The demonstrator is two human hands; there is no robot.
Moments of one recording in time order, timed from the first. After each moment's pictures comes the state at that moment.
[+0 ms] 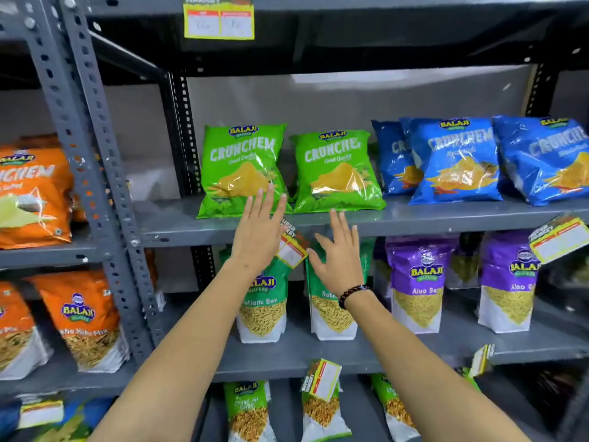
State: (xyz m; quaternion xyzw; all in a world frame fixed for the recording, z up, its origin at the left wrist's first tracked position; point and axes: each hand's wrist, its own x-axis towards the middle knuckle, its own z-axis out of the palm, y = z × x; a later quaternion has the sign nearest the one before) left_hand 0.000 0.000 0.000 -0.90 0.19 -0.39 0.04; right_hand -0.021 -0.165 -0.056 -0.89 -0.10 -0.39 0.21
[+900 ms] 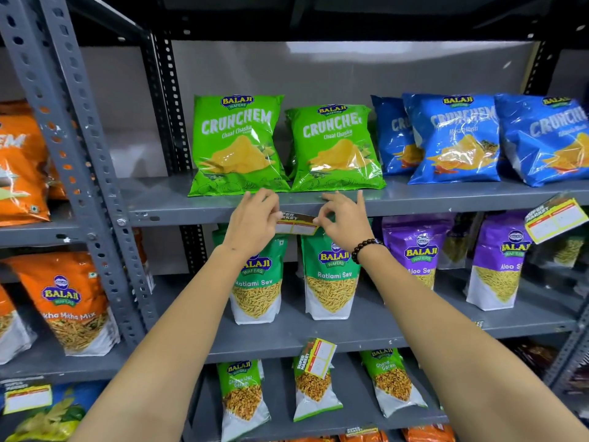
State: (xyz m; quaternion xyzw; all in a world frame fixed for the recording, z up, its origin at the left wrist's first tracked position) left_hand 0.005 0.010 -0.010 -0.88 0.26 -0.34 -0.20; right_hand -0.010 -0.183 -0.014 -0.92 -0.09 -0.31 0.24
